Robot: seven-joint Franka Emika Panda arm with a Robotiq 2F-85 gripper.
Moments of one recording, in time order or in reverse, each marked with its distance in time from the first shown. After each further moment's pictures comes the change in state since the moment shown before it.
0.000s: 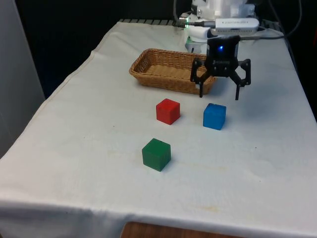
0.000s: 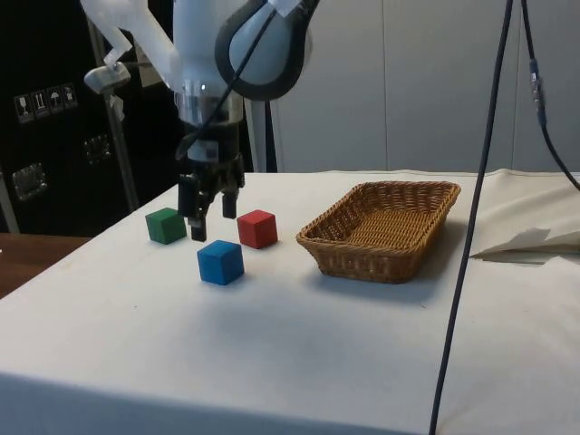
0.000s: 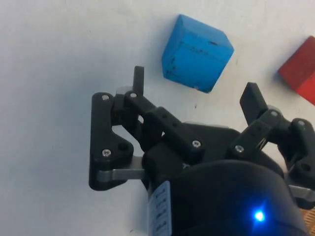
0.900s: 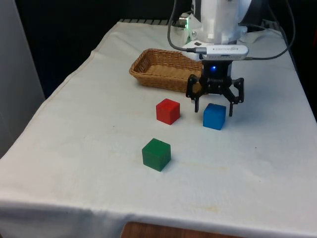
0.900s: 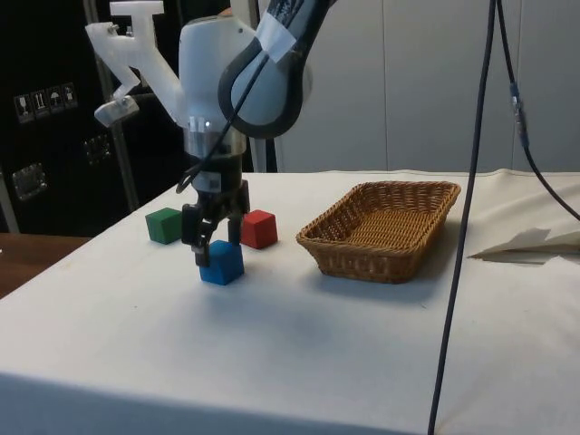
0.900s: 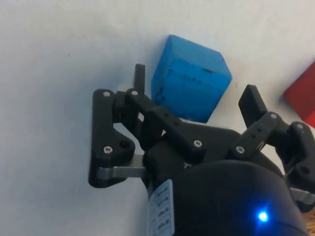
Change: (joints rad) arm 0.001 0.113 -0.021 0.036 0.000 0.071 0.041
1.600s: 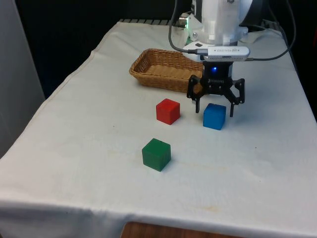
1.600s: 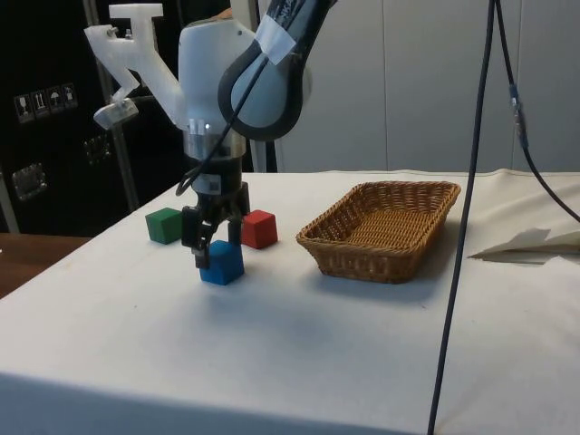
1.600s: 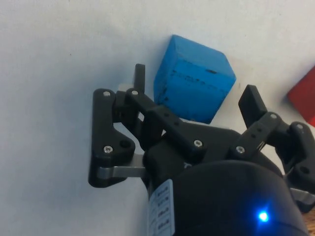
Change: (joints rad) arm 0.004 0.005 0.000 0.002 0.000 0.000 0.003
